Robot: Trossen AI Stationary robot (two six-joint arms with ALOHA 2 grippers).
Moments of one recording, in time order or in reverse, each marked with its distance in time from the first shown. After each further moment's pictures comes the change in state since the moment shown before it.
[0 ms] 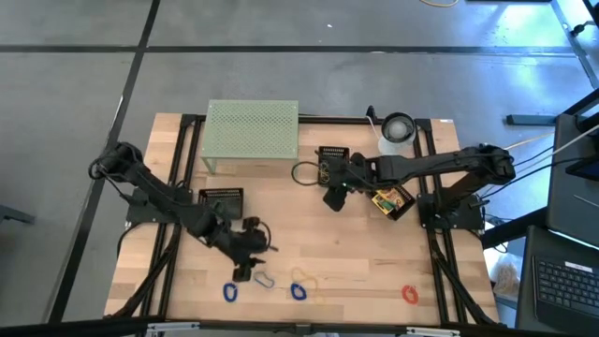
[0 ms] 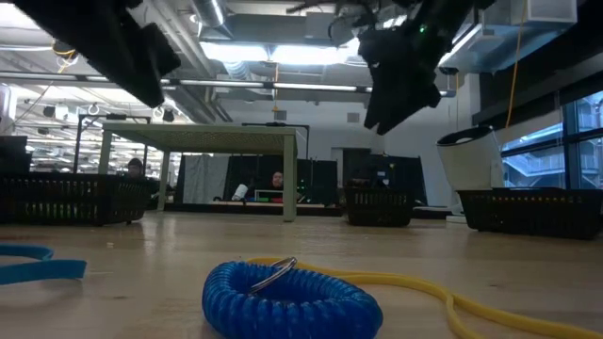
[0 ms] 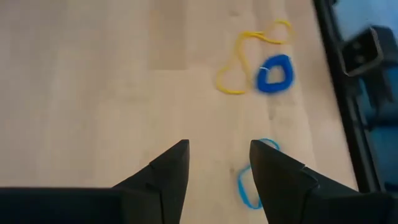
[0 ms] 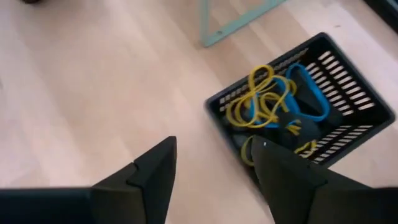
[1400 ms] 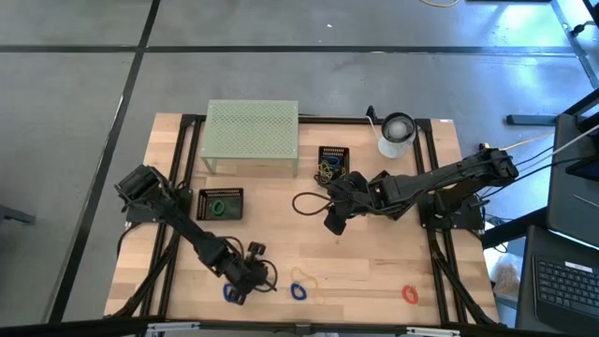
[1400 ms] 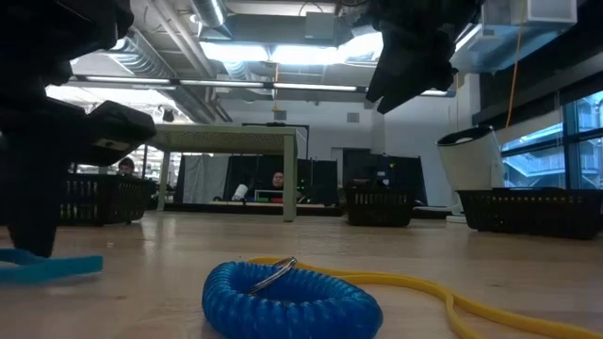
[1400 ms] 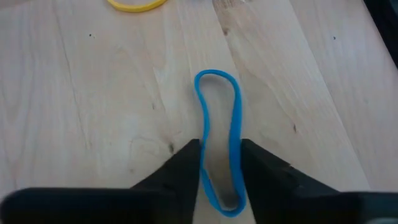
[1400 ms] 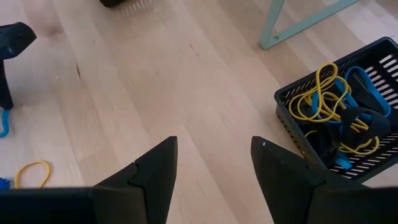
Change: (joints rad) left arm -0.142 0.344 0.003 0.138 0.038 0.137; right arm 0.220 -0.005 0.000 0.050 0.084 0.117
